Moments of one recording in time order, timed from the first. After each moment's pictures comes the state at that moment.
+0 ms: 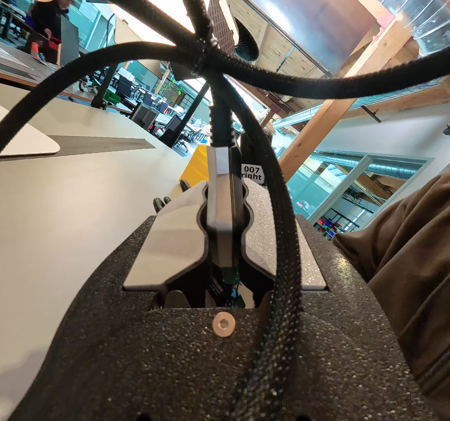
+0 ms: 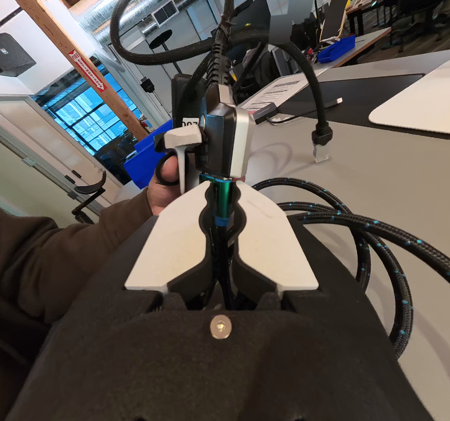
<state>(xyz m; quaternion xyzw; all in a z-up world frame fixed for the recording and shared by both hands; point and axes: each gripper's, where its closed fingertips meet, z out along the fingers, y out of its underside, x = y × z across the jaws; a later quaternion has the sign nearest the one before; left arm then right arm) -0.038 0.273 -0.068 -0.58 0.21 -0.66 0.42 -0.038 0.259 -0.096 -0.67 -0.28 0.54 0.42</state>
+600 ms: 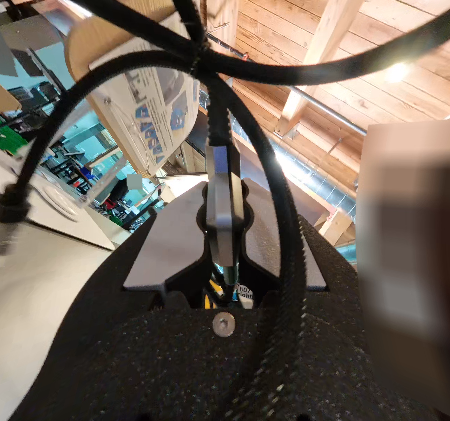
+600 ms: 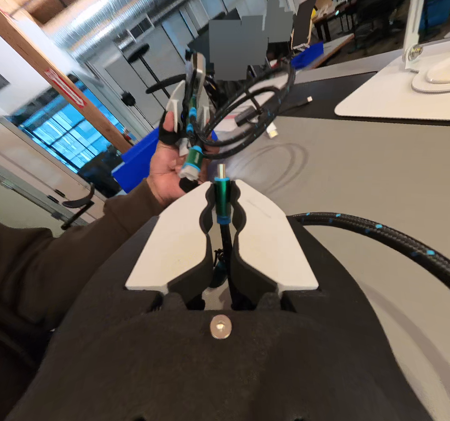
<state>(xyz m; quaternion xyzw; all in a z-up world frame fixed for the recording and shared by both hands) -0.195 0.326 -0.039 -0.42 -0.08 -0.72 0.55 -0.012 0.261 -0.100 -0.69 -0.24 0.52 0.43</state>
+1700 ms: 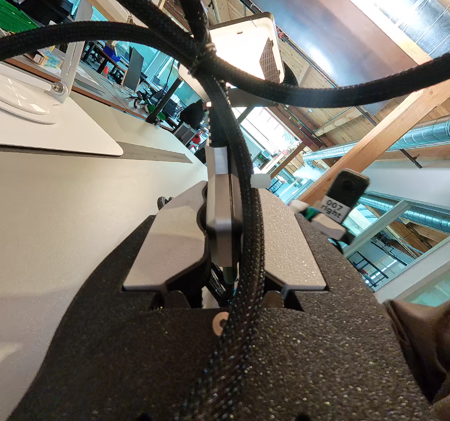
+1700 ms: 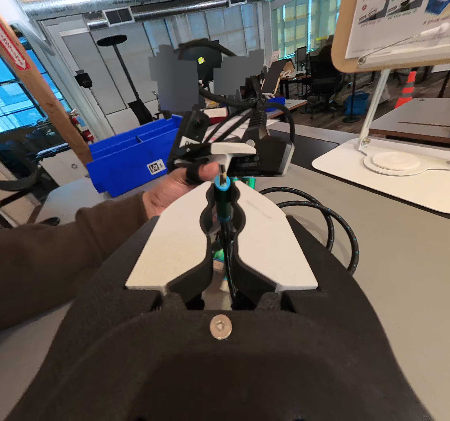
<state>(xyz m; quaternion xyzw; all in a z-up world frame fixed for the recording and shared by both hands) -0.061 0.307 -0.079 -0.62 0.12 -0.63 0.45 -0.013 0.233 -0.056 -0.66 -0.29 0.41 0.55</state>
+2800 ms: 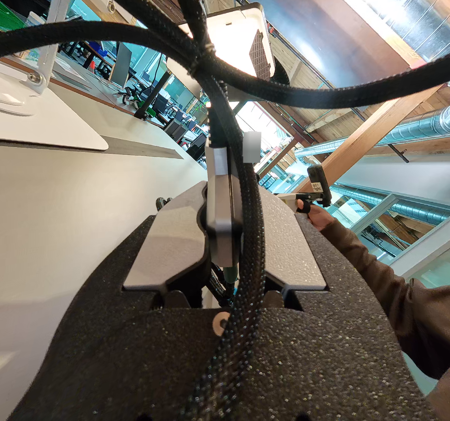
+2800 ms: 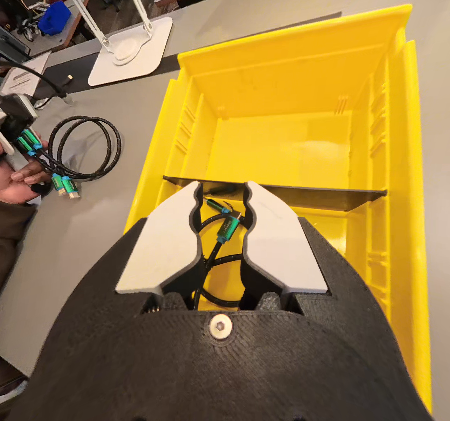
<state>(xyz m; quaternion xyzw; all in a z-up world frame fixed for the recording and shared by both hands) -0.054 0.295 -0.078 -0.61 0.13 -0.64 0.44 0.333 0.197 -0.083 -0.89 -0.01 0.19 0.41</state>
